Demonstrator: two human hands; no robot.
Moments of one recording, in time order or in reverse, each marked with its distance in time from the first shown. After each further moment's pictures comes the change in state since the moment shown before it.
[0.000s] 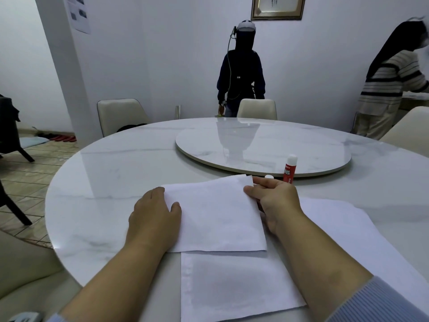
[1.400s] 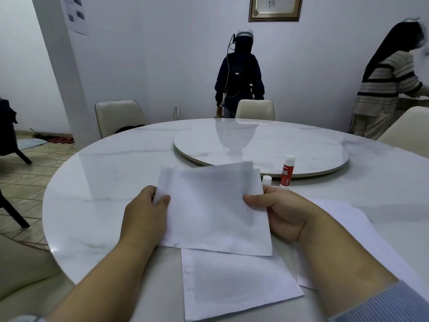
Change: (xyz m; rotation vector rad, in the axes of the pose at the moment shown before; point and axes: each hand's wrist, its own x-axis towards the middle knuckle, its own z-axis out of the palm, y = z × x) left_hand 0.008 -0.007 -0.006 -0.320 0.057 -0.035; right_hand -0.008 -0.013 -0.030 0.072 -0.613 0.241
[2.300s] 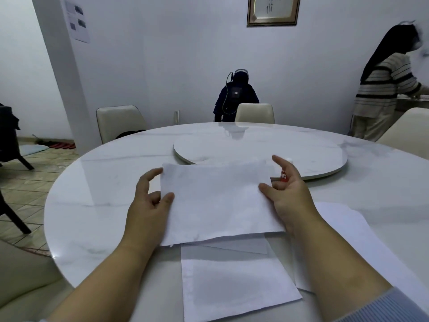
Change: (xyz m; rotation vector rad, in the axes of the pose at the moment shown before) left_hand -0.009 0.012 -0.006 -0.440 -0.078 0.092; right_hand 0.006 -0.001 -0.009 -0.363 0.559 -0.457
